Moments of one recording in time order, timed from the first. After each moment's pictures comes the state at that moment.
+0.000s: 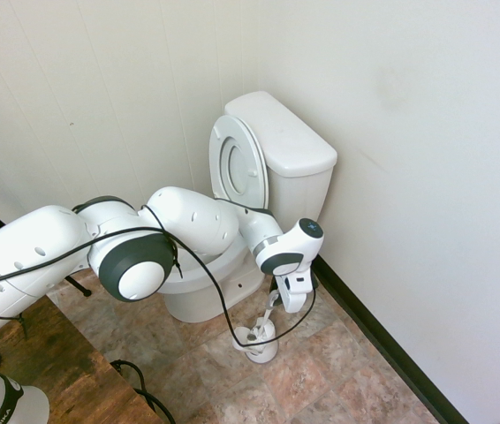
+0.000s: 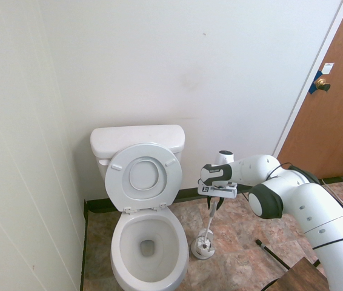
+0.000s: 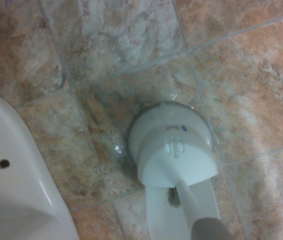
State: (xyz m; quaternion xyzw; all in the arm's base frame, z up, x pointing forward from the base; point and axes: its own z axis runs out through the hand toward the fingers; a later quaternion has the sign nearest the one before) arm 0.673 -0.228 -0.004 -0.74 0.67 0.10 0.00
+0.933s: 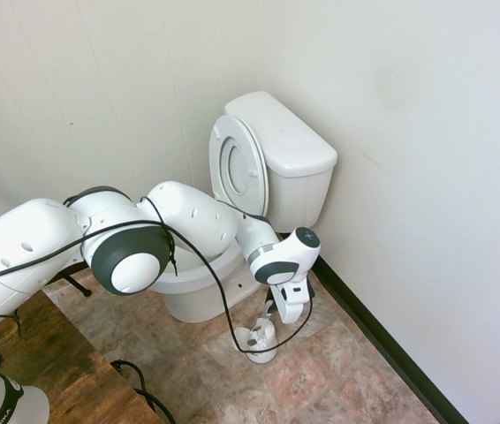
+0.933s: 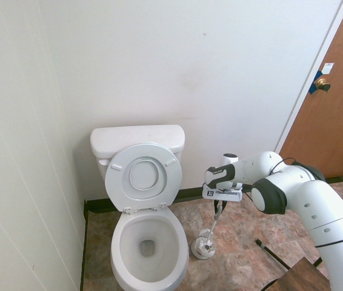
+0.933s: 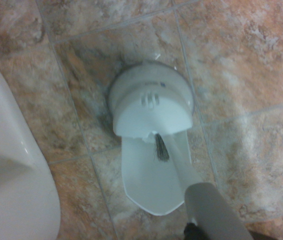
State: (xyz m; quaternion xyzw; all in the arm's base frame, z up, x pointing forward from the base) arm 0.636 -0.234 -0.007 -0.75 0.65 0.11 -0.01
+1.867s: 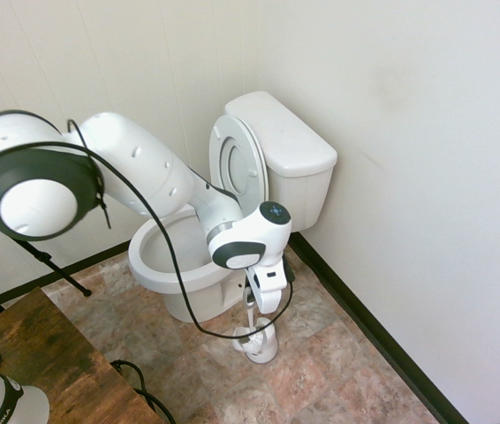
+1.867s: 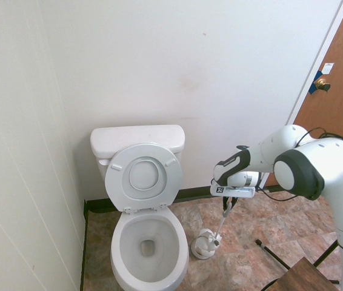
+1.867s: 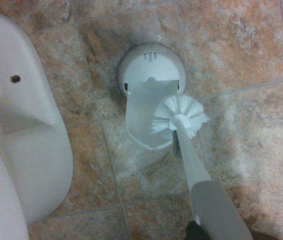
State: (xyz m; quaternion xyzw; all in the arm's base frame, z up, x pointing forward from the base) arm 0.560 -0.197 0.136 -0.77 0.63 0.06 0.01
